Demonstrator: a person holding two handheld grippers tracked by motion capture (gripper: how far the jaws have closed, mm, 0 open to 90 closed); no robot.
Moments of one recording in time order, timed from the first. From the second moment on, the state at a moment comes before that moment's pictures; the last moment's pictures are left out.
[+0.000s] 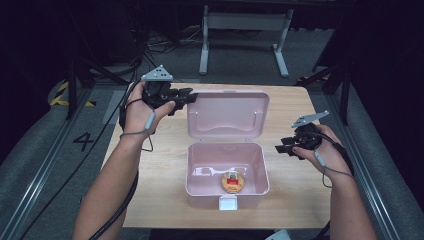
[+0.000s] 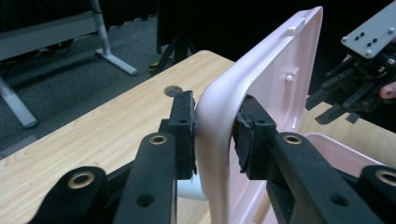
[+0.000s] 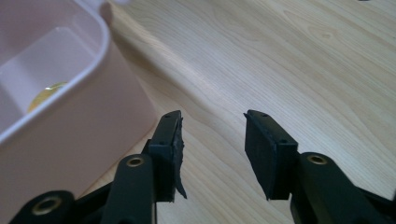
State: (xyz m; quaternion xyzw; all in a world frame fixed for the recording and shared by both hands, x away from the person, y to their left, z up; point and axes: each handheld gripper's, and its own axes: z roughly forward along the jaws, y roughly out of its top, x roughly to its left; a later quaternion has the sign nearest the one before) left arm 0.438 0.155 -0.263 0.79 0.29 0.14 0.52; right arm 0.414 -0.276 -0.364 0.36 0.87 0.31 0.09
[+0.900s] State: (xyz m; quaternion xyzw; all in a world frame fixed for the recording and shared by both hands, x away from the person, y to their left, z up) left arm 0.381 0.157 -0.266 0.81 0.24 0.16 0.52; right arm 0.380 -0.257 -0.323 0.27 0.87 0.41 0.07
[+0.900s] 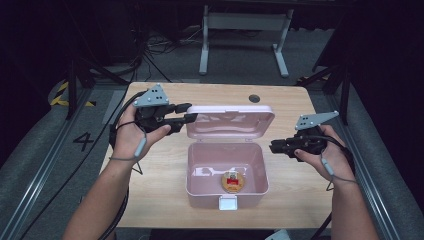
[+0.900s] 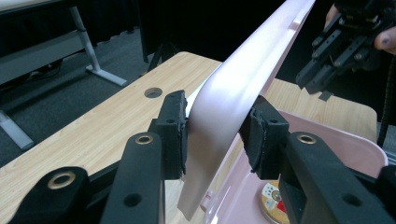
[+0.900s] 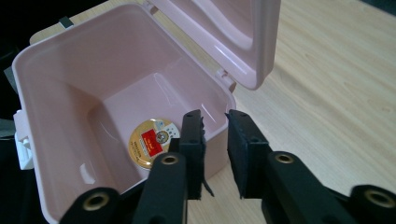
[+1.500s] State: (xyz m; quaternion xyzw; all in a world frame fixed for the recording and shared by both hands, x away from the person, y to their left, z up) left arm 0.360 0.163 -0.279 0.82 0.23 0.15 0.51; right arm 0.361 -0.244 -0.306 0.22 0.86 0.45 0.05
